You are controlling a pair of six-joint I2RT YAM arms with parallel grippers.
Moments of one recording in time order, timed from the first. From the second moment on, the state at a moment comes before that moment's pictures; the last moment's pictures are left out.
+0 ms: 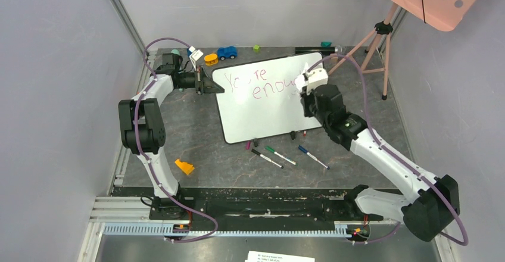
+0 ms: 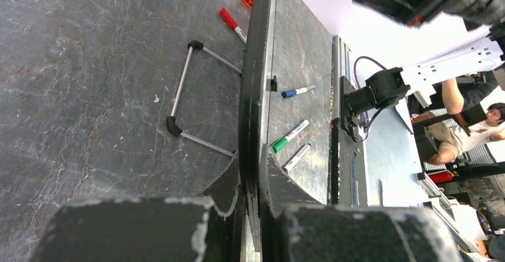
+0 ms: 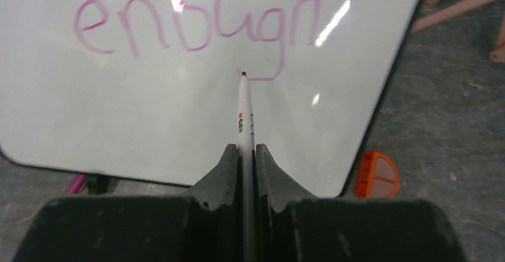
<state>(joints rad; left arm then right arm) 0.03 1.95 1.46 -0.52 1.38 0.30 0.63 1.13 0.90 -0.21 0.28 0.07</state>
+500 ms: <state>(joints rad) 0.03 1.95 1.46 -0.52 1.38 0.30 0.35 1.24 1.01 -0.23 0.19 0.09</state>
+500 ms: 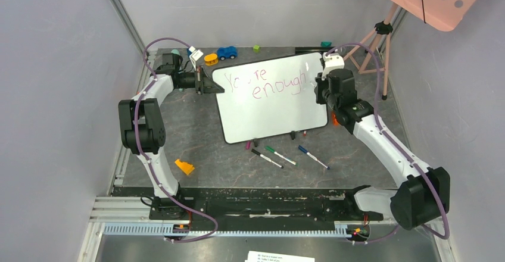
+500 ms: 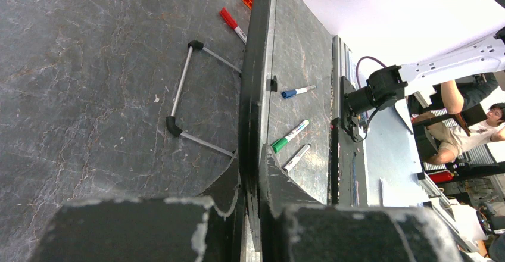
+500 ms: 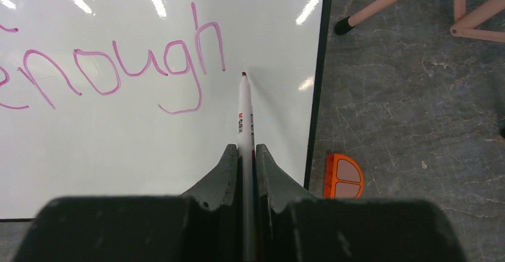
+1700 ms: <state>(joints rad) 0.03 1.95 1.46 -0.52 1.38 0.30 0.34 1.30 1.04 -0.23 0.13 0.09</state>
